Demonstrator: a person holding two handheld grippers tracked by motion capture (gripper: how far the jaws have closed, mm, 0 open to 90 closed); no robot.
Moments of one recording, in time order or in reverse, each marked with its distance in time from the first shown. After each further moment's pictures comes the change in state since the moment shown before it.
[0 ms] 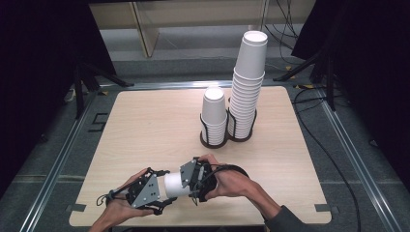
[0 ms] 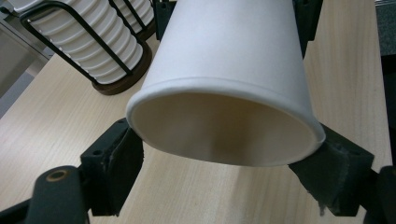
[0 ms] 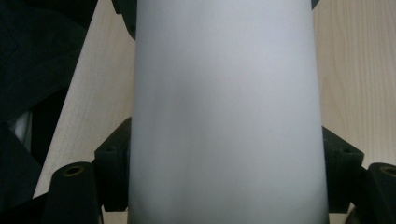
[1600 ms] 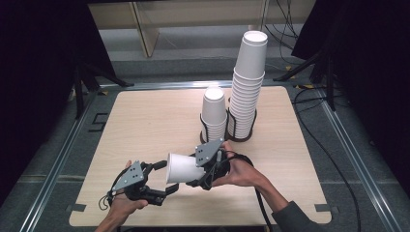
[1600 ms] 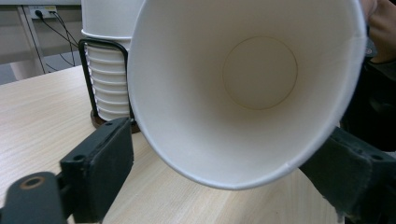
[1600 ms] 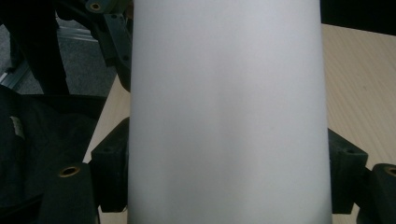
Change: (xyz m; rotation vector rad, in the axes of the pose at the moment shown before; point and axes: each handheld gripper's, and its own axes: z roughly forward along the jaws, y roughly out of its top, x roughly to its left) left arm 0.017 -0.013 0.003 -0.434 -0.009 -0.481; right arm -0.018 -0.031 -0.028 -0.398 0.037 0.232
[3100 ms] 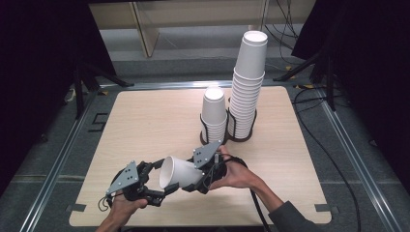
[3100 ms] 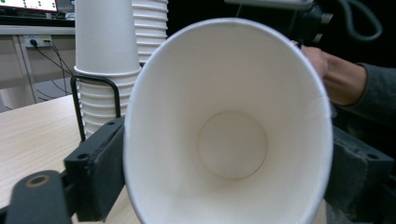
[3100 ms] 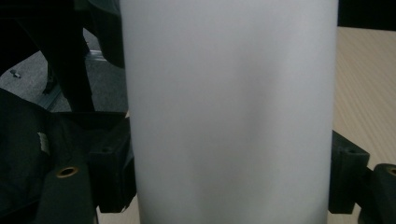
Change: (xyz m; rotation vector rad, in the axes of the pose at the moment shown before) left arm -0.007 0.010 -0.007 -0.091 -0.029 -0.001; right arm 0.000 -0.011 0.020 -0.085 0.104 0.053
